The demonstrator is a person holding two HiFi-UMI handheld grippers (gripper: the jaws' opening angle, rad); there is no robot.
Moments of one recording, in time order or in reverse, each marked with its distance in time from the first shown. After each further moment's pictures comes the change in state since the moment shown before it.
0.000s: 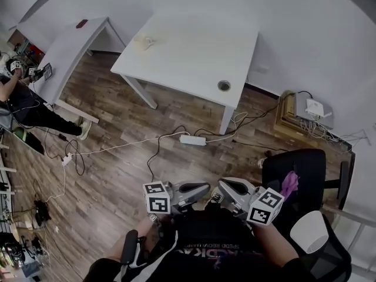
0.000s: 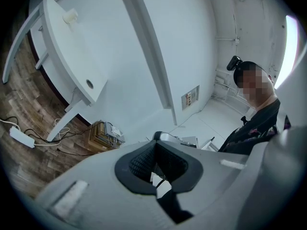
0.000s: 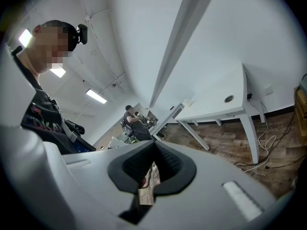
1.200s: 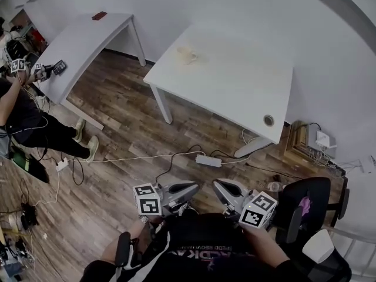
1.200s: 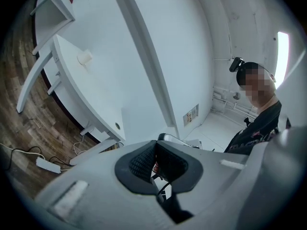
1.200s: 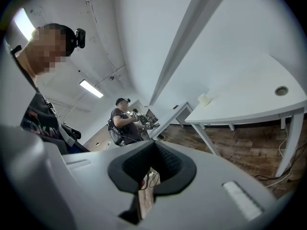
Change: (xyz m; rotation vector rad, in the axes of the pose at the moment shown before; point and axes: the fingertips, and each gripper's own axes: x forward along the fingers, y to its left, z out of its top) left arm -0.232 0.091 0.154 0.026 -0.144 0.020; right arm 0.272 0.053 0.023 -0.066 0.010 -0.024
